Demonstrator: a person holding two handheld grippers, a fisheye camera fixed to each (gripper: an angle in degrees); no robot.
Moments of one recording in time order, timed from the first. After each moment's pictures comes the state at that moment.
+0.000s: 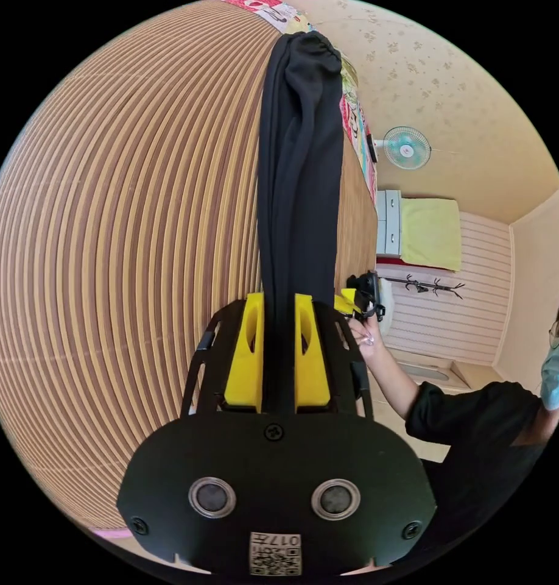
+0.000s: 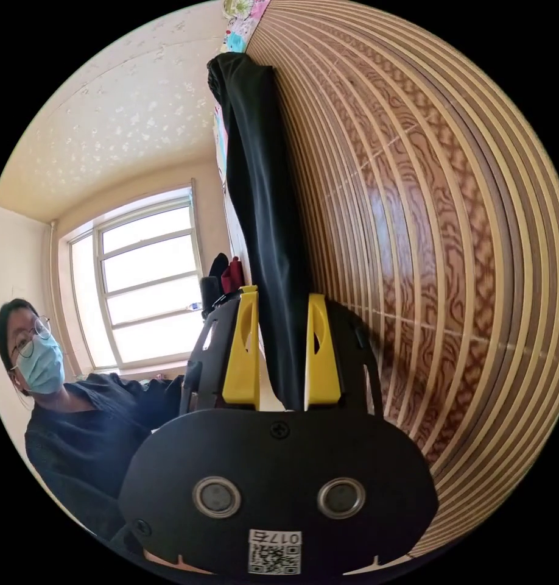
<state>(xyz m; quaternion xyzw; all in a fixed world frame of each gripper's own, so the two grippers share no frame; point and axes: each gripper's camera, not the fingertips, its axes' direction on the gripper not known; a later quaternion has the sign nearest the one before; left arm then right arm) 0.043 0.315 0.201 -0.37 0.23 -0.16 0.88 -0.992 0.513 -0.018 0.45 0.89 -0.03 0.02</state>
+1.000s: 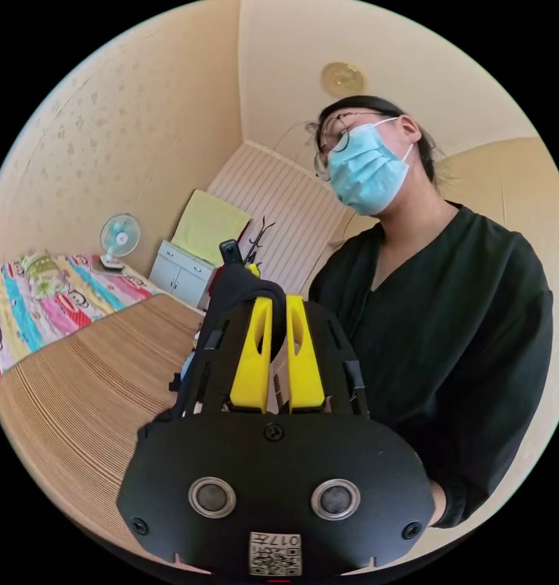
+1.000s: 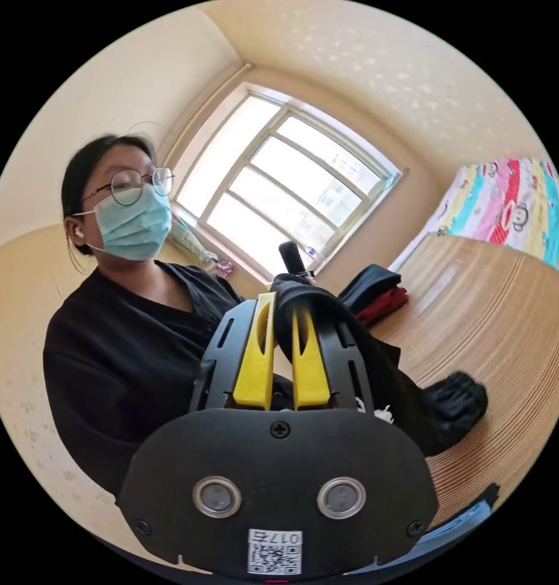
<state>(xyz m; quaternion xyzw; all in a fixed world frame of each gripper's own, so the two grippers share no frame) 0.306 0.207 -0.212 -0.05 0.55 0.29 0.78 -0.505 0.244 0.019 -0.03 0.99 0.02 0.14</state>
